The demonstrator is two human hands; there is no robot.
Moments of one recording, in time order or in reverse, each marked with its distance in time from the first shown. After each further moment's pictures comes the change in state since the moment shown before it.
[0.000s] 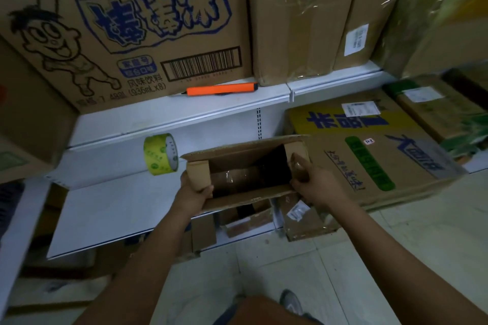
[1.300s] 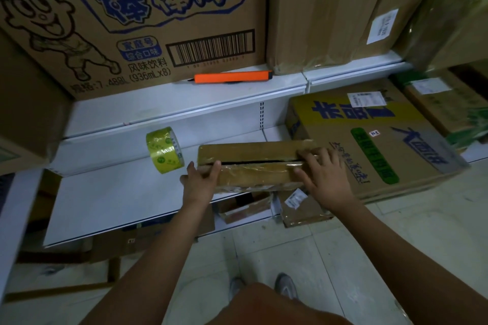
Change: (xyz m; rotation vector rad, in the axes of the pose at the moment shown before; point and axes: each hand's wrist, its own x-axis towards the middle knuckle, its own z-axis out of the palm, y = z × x) left_hand 0.005 0.009 0.016 -0.062 0.091 -0.132; right_hand 0.019 0.034 0.036 -0.377 0.376 -0.232
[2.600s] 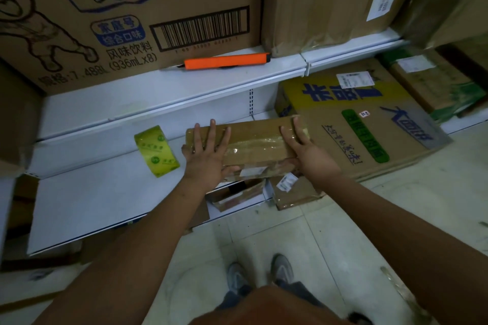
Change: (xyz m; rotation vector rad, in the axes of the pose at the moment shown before) left_hand 0.049 0.006 0.013 1.089 -0.089 0.807; right_hand 0.031 -0.021 0.006 0.005 -0.364 0.040
